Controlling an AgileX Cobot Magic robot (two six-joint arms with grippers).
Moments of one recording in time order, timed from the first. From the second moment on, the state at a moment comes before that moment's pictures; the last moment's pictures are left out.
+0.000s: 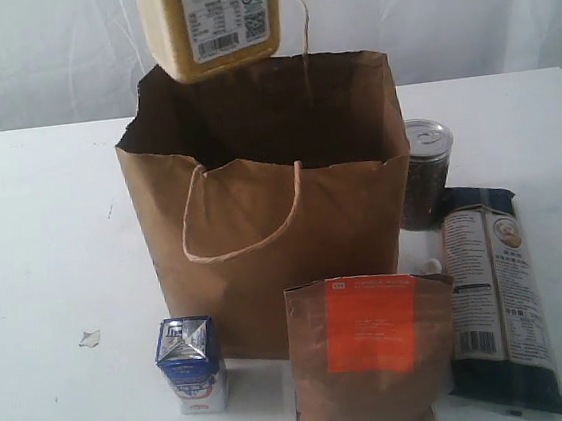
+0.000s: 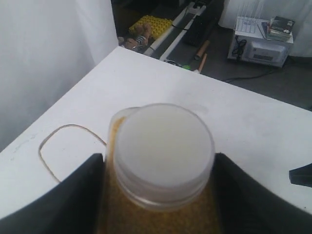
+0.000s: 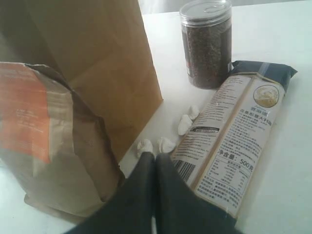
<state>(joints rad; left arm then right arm) -0.52 1.49 -1.87 -0.63 1.08 0.64 0.58 0.08 -0.01 -0.43 0.34 0.72</state>
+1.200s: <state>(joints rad) -0.75 1.70 -1.88 -0.31 0.92 0.31 0.58 0.08 -0.01 -0.43 0.34 0.72</state>
